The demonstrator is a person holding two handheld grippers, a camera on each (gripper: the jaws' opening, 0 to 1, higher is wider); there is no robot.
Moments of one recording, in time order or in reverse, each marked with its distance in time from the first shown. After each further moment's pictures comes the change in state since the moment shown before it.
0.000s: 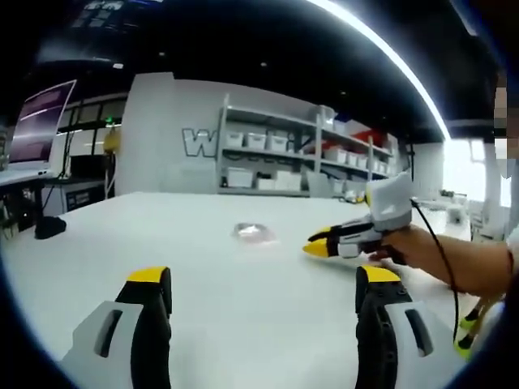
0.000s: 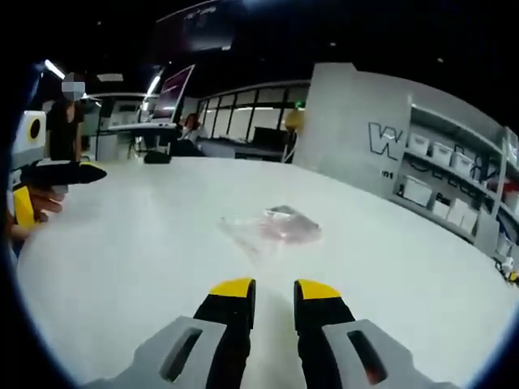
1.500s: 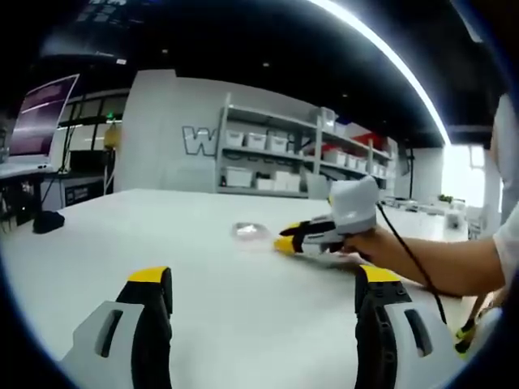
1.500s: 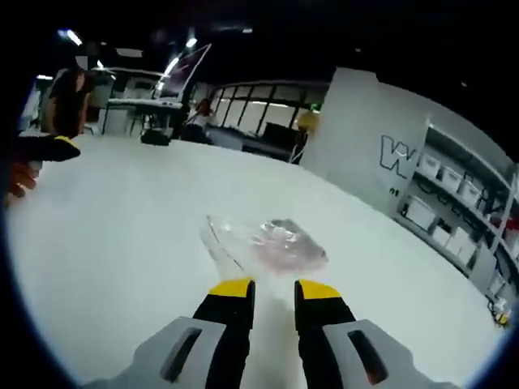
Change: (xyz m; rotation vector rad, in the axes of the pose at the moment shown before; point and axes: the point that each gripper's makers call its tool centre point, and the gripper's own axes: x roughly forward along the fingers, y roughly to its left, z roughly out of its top) left arm -0.001 0.001 0.001 -0.029 0.001 -0.008; right arm 0.049 0.003 0.021 -0.232 -0.014 -0.005
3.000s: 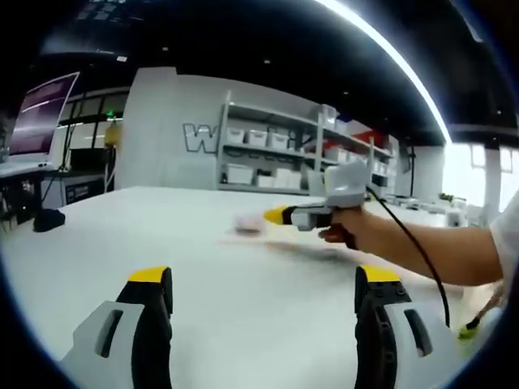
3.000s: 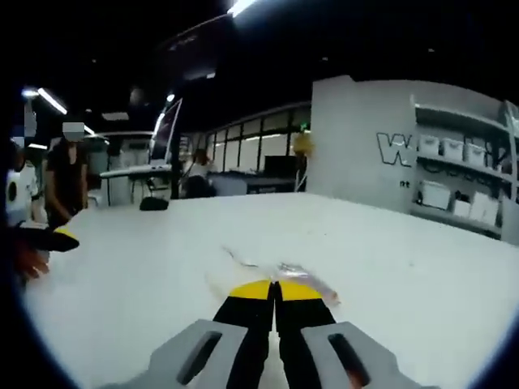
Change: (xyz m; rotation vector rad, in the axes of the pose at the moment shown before) left arm 0.000 0.001 -0.004 0.001 0.015 0.005; right arm 0.026 -0.025 0.039 0.359 -0.157 0.100
